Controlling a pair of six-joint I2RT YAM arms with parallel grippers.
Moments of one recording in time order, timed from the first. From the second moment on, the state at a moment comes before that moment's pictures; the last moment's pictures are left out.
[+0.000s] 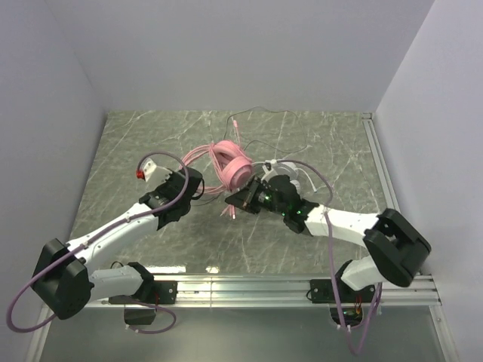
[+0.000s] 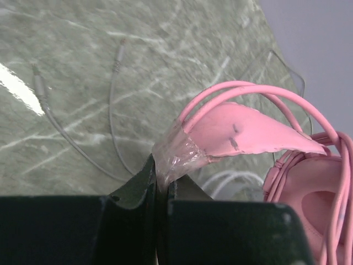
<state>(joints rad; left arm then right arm) -0.65 1.17 0.80 -0.38 -0.76 -1.38 0.80 1.40 0.62 0.46 -0.20 1.19</state>
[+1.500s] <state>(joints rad) -0.05 1.30 0.62 -0.54 -0.86 -1.64 0.91 2.40 1.61 0.39 -0.46 1.43</state>
